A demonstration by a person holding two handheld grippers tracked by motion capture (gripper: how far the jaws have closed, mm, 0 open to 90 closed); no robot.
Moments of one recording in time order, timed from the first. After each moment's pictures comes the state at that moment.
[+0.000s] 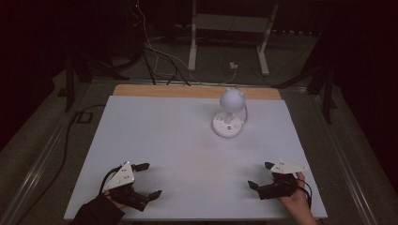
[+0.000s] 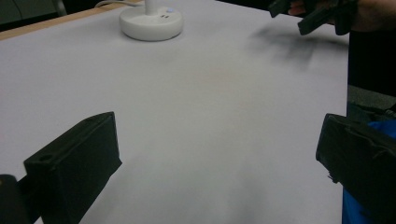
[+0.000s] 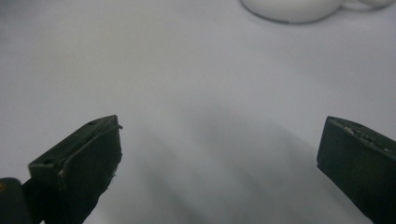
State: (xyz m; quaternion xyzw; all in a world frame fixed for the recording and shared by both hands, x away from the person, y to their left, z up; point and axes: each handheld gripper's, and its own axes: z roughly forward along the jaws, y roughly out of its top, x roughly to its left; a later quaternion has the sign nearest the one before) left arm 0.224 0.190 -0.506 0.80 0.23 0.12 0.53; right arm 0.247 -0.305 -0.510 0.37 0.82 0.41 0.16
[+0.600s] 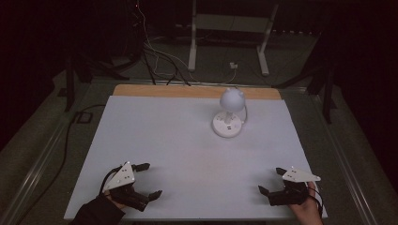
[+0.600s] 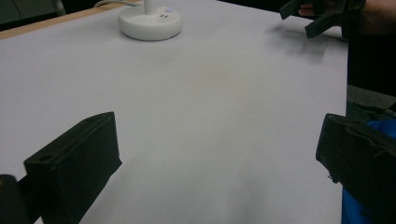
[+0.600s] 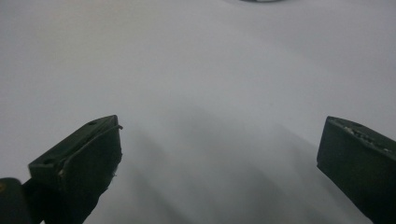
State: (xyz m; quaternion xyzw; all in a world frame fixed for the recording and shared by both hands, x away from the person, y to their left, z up) left arm 0.224 0.190 -0.507 0.80 0.23 0.12 0.53; right arm 0.231 -0.332 -0.521 0.38 0.81 0.40 0.19
